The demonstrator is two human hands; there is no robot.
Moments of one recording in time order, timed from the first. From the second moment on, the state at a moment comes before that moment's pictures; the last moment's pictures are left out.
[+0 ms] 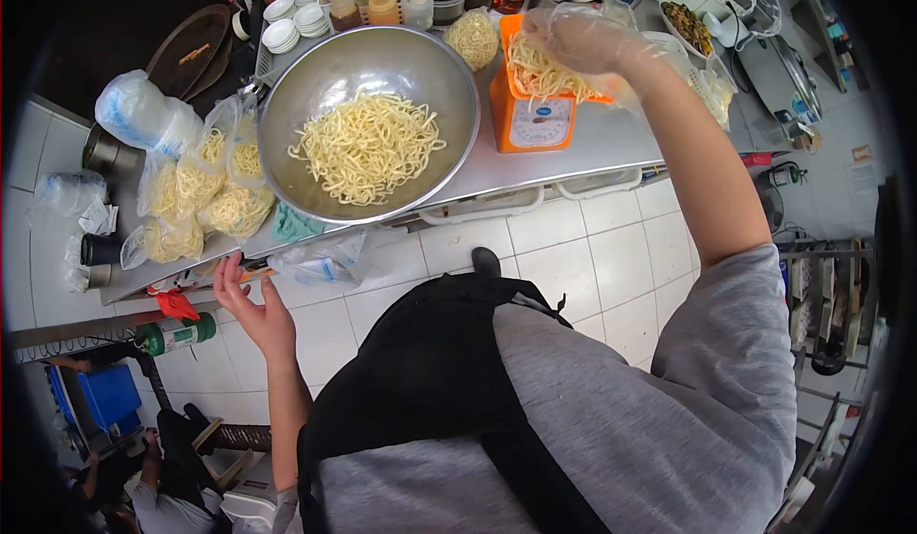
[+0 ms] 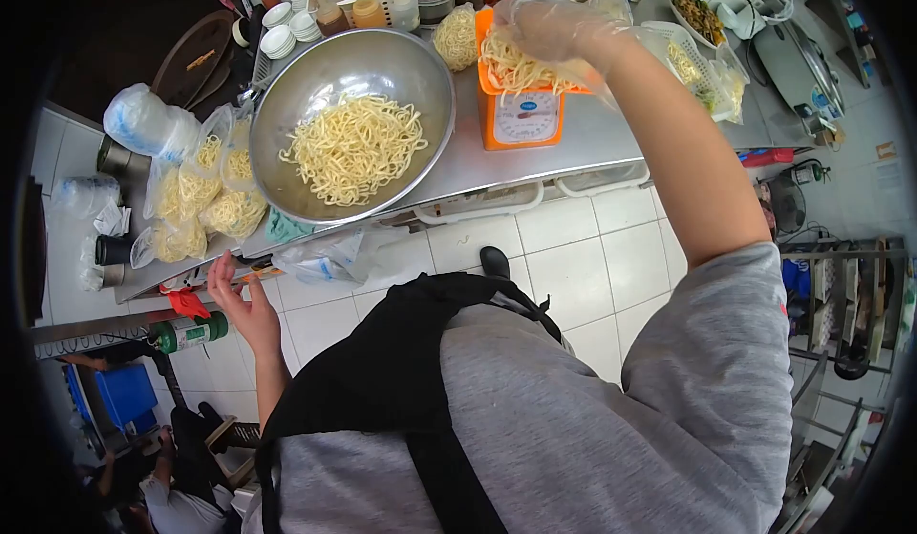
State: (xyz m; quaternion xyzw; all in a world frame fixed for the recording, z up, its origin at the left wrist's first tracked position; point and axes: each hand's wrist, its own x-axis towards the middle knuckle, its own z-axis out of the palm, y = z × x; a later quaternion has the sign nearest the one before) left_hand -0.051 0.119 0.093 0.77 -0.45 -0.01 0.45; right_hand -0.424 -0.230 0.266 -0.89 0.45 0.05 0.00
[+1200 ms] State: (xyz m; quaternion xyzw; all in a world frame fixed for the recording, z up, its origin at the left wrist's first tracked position) left_hand -0.088 -0.031 0.208 0.62 -0.60 -0.07 0.50; right_hand -0.283 -0.170 0.378 -0.87 0.39 -0.14 0.28
